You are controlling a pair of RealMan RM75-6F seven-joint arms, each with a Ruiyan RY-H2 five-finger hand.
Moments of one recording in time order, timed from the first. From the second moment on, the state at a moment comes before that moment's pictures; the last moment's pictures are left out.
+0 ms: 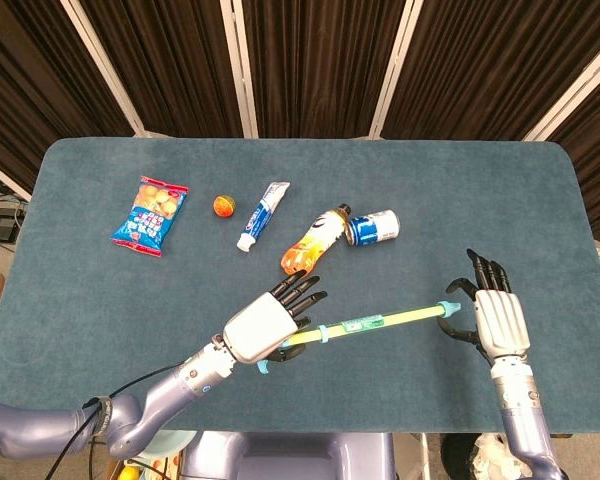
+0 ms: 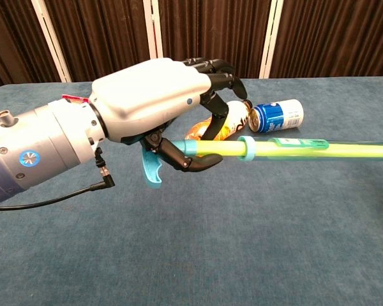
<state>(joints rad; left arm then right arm) -0.79 -1.65 -0.13 -1.60 1.63 1.08 0.45 0.26 -1.32 0.21 -1.74 -1.27 1.30 -0.24</state>
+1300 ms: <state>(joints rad) -0.85 -1.71 -0.16 -1.58 1.60 1.08 0.47 0.28 -1.33 0.19 -1.71 -1.20 1.29 -0.24</state>
